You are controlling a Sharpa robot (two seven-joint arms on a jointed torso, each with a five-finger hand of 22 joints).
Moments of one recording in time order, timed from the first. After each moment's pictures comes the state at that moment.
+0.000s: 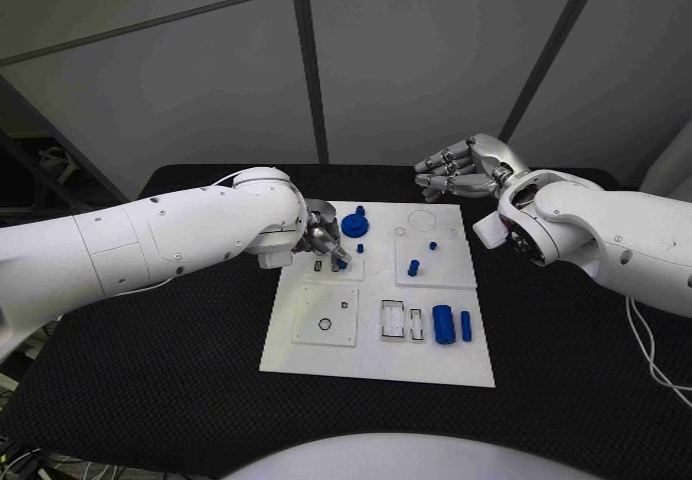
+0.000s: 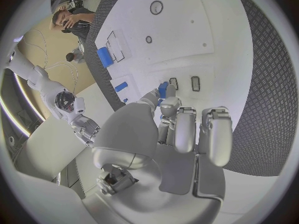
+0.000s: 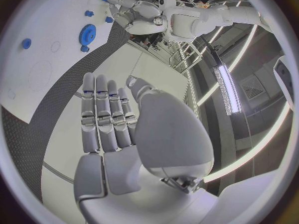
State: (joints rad) left arm 1.31 -0.60 -0.10 1.34 -1.01 0.20 -0.54; left_hand 1.31 0.06 0.18 0.12 0.24 0.93 0.07 0.45 0.54 1.24 0.00 1.10 1.05 1.46 -0.06 1.41 1.31 0.06 1.46 0.04 1.52 1.31; right arm 1.25 -0.77 0.01 1.43 -0.66 -0.38 0.09; right_hand 1.45 -0.14 0.27 0.17 0.28 1.03 0.19 0.07 0.07 1.25 0.12 0.06 0.10 1.28 0.06 0.07 0.21 0.18 1.08 0.16 0.35 0.33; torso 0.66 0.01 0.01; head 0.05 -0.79
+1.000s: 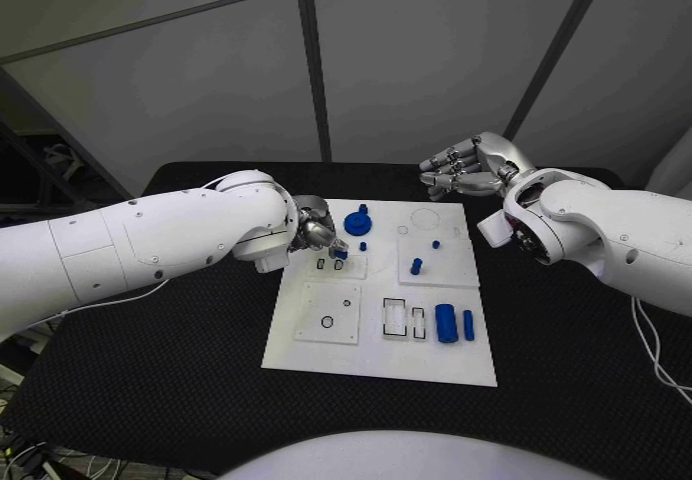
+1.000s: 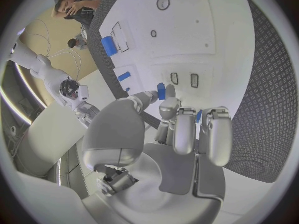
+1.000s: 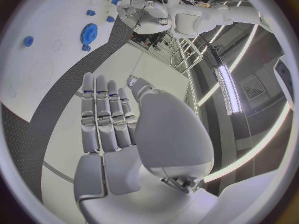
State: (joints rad) left arm 1.31 -0.67 -0.10 1.42 -0.95 0.05 -0.53; left_hand 1.10 -0.10 0.59 0.11 0.35 0.94 0.07 0.49 0.64 1.28 -0.01 1.12 1.08 1.47 -0.07 1.41 1.31 0.06 1.46 0.04 1.52 1.31; right arm 1.25 -0.77 0.01 1.42 -0.66 -0.38 0.09; right_hand 1.45 -0.14 0.27 0.17 0.29 1.03 0.19 0.07 0.07 1.25 0.12 0.06 0.09 1.28 0.06 0.07 0.20 0.18 1.08 0.16 0.35 0.32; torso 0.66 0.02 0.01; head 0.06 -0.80
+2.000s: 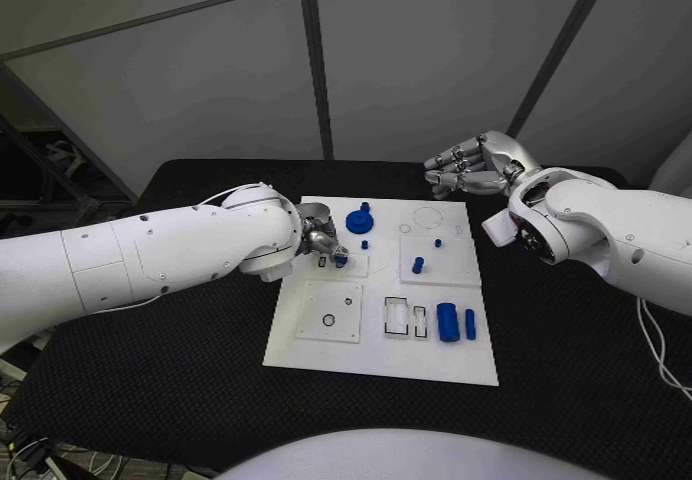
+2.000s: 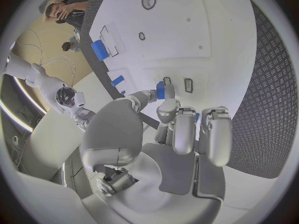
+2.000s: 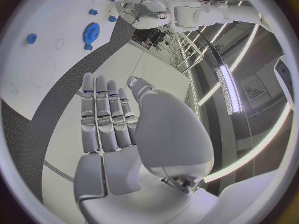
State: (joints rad) left arm 1.28 -0.68 -0.12 1.45 -1.04 -0.03 -0.53; left_hand 1.08 -0.12 0.59 0.08 0.44 0.96 0.06 0.51 0.66 1.31 -0.01 1.15 1.11 1.47 -0.07 1.41 1.31 0.06 1.47 0.04 1.52 1.31; right arm 1.25 -0.78 0.00 1.42 -0.66 -0.38 0.09; right_hand 1.44 -0.14 0.27 0.17 0.29 1.03 0.19 0.07 0.07 1.25 0.12 0.06 0.09 1.28 0.06 0.07 0.20 0.18 1.08 0.16 0.34 0.32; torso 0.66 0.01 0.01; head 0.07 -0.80
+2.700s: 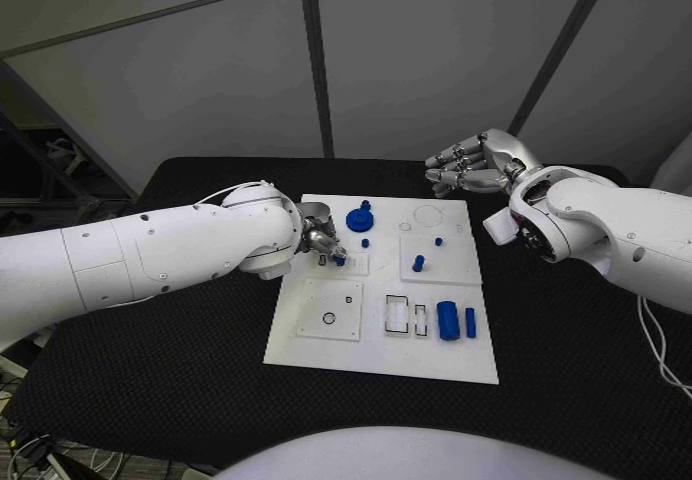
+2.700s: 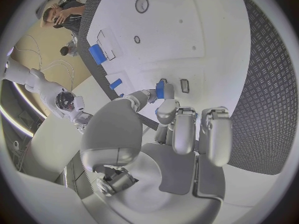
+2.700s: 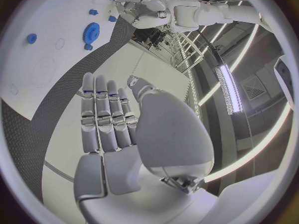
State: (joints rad) left arm 1.28 -0.68 -0.12 1.45 -1.08 -0.01 -0.53; left_hand 1.07 -0.14 0.59 0.07 0.45 0.96 0.06 0.52 0.67 1.33 -0.02 1.16 1.12 1.47 -0.07 1.41 1.31 0.06 1.47 0.04 1.52 1.31; right arm 1.25 -0.77 0.00 1.42 -0.66 -0.37 0.09; right_hand 1.44 -0.14 0.27 0.17 0.29 1.03 0.19 0.07 0.07 1.25 0.12 0.06 0.09 1.28 0.06 0.07 0.20 0.18 1.08 0.16 0.34 0.32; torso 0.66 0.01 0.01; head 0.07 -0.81
